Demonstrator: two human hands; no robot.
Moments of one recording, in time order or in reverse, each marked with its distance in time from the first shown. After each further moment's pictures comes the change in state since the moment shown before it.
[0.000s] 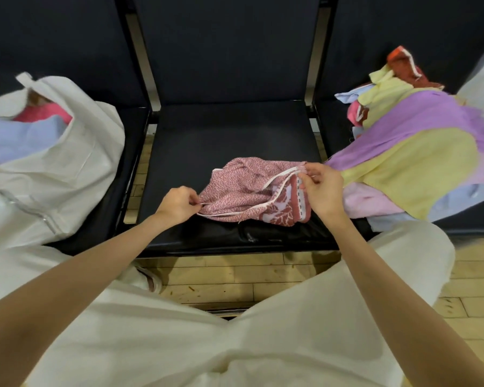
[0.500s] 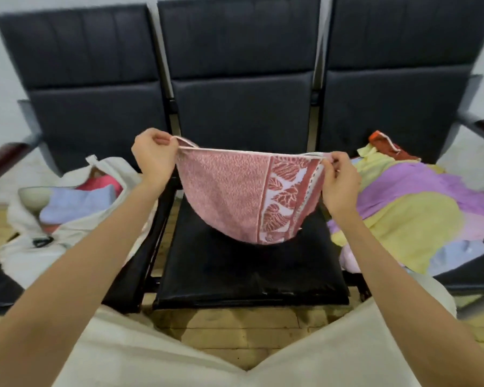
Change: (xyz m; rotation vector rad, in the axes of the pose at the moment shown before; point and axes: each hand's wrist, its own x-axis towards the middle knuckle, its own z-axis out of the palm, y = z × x) left_hand 0.004 0.083 -0.215 -0.477 0.974 0.011; right_hand 0.050 -0.104 -0.061 0.141 0.299 -0.179
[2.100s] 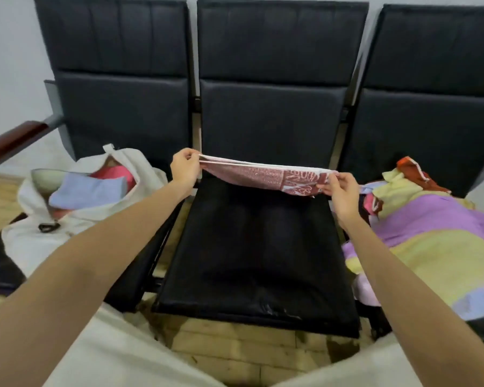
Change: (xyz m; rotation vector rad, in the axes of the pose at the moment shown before) left_hand 0.034 -0.069 0.057 -0.303 -0.218 -0.392; right_hand 0.059 0.044 0.073 0.339 -0.143 0.257
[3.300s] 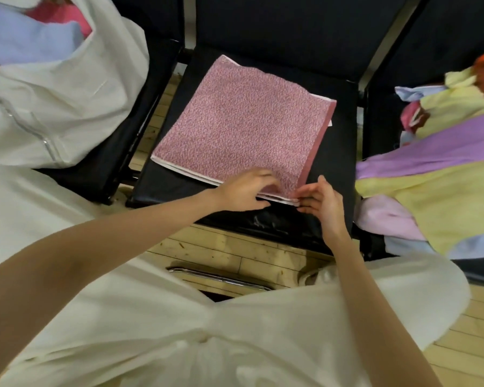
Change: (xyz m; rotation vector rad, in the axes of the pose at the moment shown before) left_hand -0.189 -0.155 0.083 0.674 -1.003 0.589; right_hand -0.156 0.094 -0.032 0.000 -0.357 0.559
